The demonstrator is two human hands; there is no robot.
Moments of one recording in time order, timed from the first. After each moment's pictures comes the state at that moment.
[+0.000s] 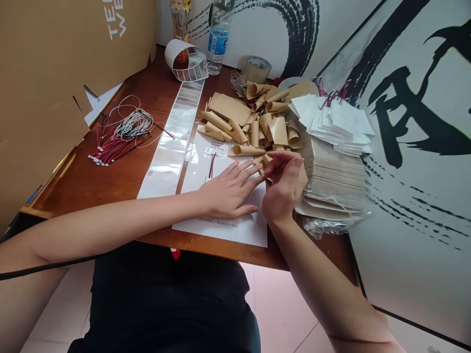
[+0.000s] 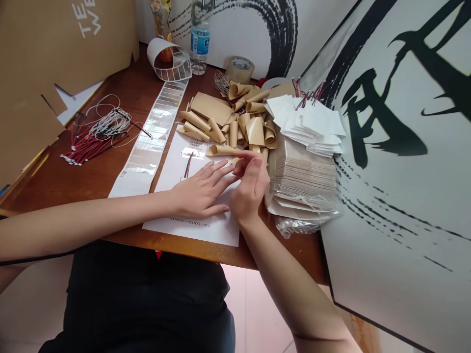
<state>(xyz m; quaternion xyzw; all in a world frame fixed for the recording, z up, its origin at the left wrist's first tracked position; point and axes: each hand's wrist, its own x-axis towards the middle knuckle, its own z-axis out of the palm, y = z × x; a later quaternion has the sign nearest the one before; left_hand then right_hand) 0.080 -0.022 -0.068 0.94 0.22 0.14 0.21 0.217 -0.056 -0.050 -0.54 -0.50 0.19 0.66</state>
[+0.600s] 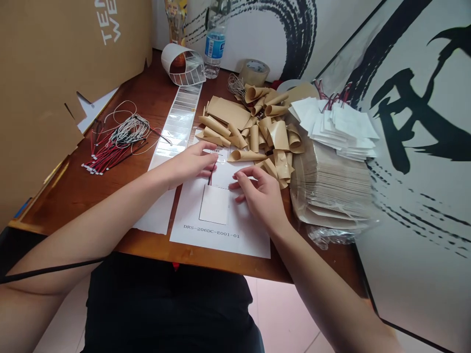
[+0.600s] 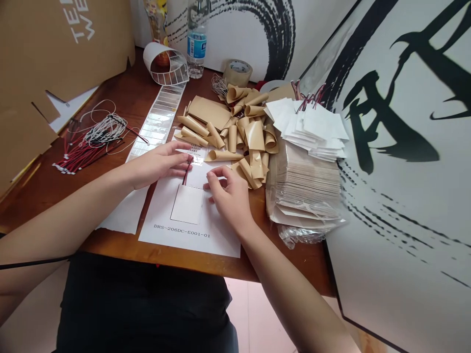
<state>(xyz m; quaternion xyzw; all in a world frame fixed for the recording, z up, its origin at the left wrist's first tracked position) 0.026 0.025 -0.012 0.50 0.50 0.26 0.66 0.207 -0.053 -0.048 -0.60 -0.51 0.41 0.45</state>
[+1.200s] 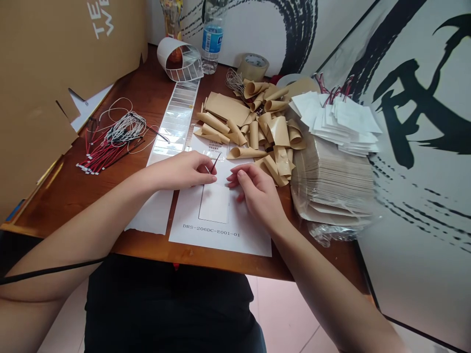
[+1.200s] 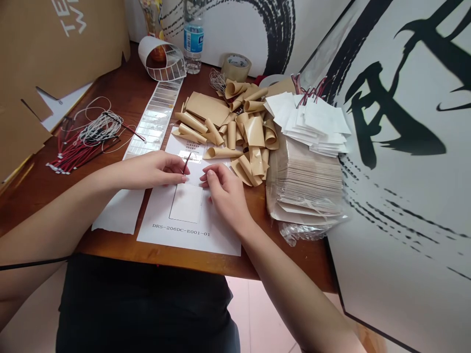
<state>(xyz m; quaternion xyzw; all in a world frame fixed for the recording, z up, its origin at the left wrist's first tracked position) 0.005 0.028 -0.003 0.79 0.42 0.01 0.45 0.207 -0.054 -0.049 -0.58 -0.52 0.45 0.44</state>
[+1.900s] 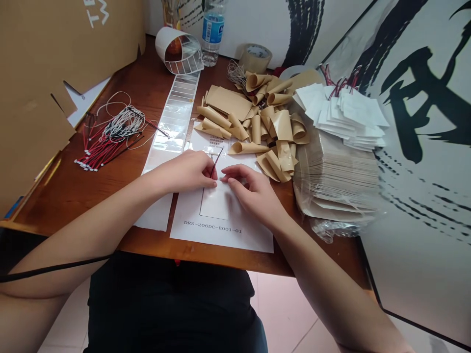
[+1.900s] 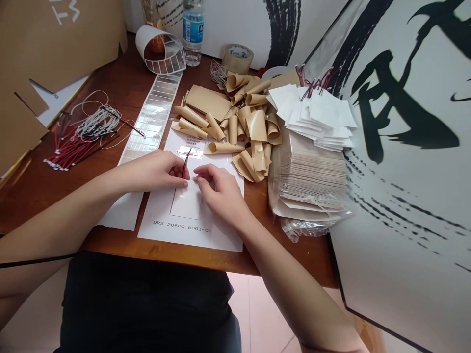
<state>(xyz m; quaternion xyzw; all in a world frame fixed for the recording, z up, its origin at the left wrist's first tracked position) 0.015 0.021 -0.006 0.81 0.44 -0.01 0.38 0.207 -0.055 -0.047 -0.58 -0.62 0.39 0.34</state>
